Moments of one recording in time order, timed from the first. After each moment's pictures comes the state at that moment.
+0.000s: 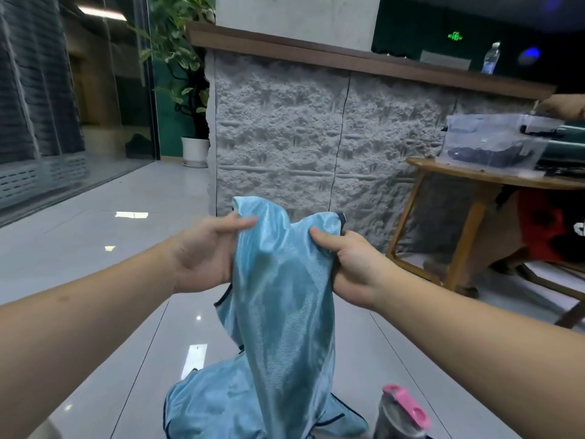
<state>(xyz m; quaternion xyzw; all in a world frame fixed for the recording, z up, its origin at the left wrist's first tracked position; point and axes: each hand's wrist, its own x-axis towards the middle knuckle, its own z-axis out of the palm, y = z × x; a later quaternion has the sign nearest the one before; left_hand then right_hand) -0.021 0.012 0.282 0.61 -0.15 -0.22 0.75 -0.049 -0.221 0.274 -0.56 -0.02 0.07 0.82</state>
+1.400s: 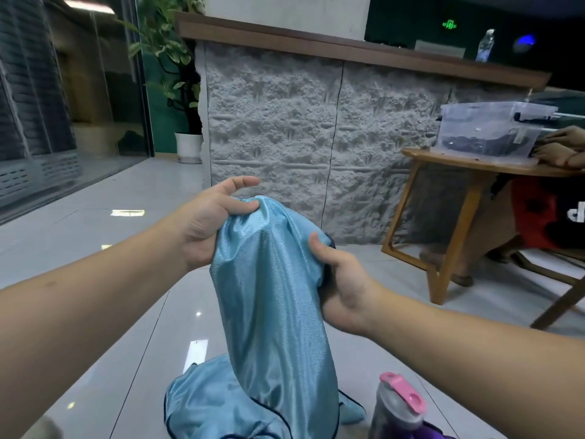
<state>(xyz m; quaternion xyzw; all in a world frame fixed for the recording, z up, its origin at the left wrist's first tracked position) -0.026 -0.009 0.308 0.58 -0.12 -0.11 0.80 -0.077 -0.208 0.244 -0.51 0.01 0.11 0.86</state>
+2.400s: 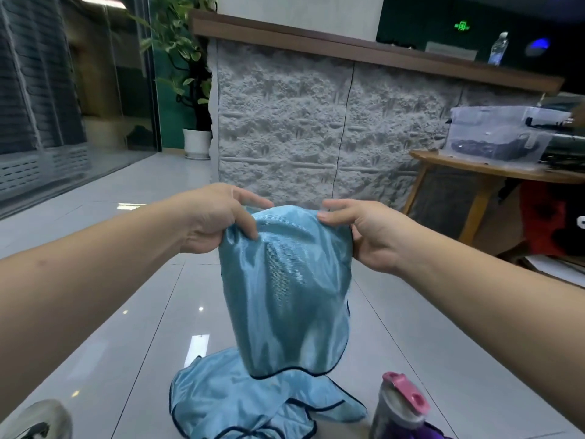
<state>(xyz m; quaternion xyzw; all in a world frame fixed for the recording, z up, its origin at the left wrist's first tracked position) -0.025 0.007 0.323 0.75 -0.09 -0.15 0.64 -0.060 -0.229 0.319 -0.66 0.04 0.03 0.75</state>
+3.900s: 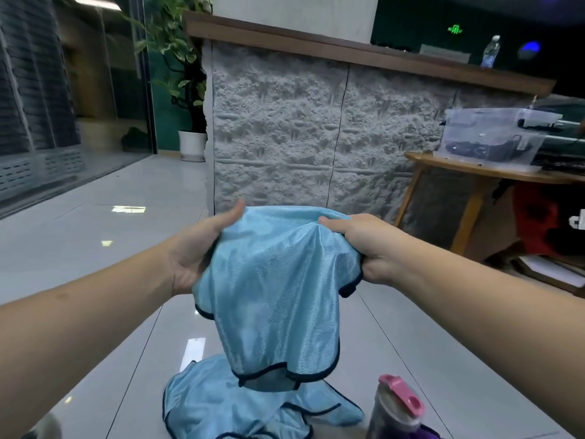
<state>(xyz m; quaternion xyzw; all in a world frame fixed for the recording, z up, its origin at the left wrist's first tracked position) -0.027 0.012 0.274 0.57 -0.02 -0.27 0.77 -0.058 -0.235 0.305 -0.70 0.09 0.05 0.71</state>
